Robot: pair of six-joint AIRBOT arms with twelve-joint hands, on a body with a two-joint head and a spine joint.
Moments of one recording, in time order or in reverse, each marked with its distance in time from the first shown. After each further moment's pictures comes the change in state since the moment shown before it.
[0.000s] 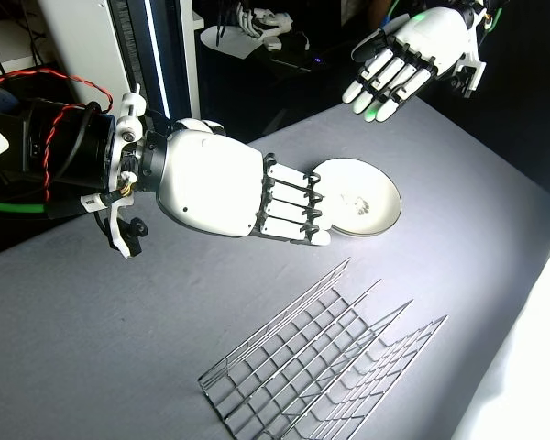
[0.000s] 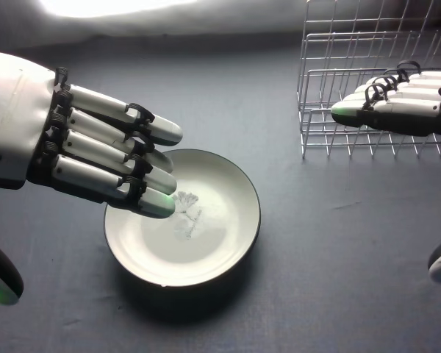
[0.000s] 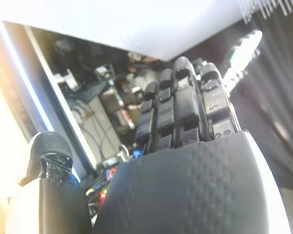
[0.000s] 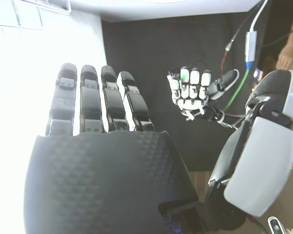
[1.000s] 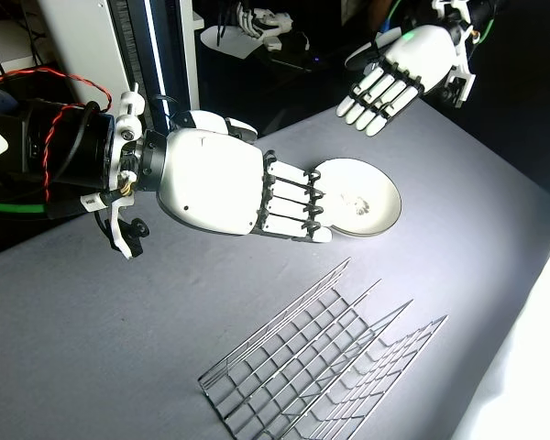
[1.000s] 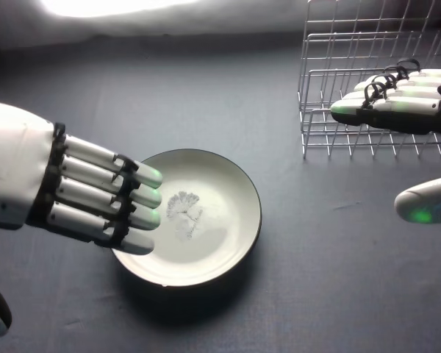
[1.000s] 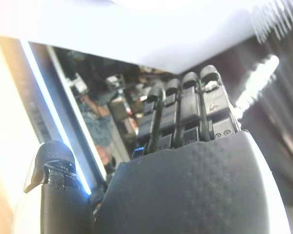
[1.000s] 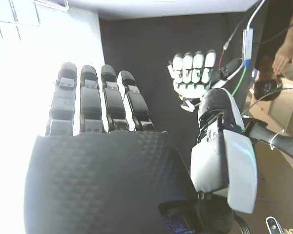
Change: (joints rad) left arm 0.212 -0.044 0.059 -0.025 0.042 0.164; right arm 0.003 -0.004 0.003 -0.004 0.002 -0.004
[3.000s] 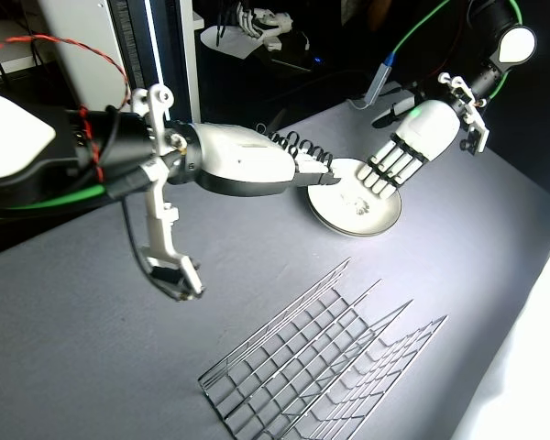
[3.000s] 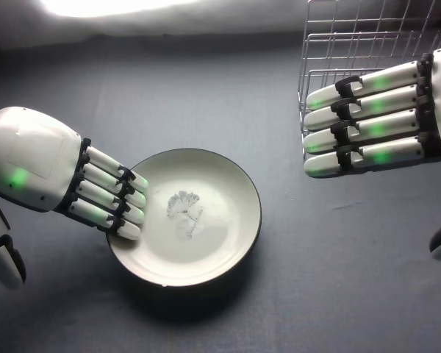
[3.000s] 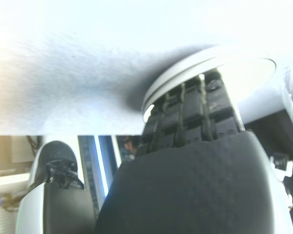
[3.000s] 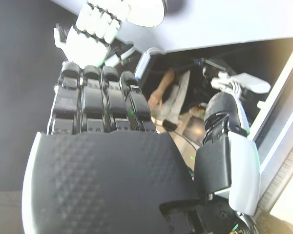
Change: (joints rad) left arm 0.029 -0.338 0.447 0.268 -0.047 0.071; right arm 0.209 -0.146 0.251 -0.725 0.305 -0.012
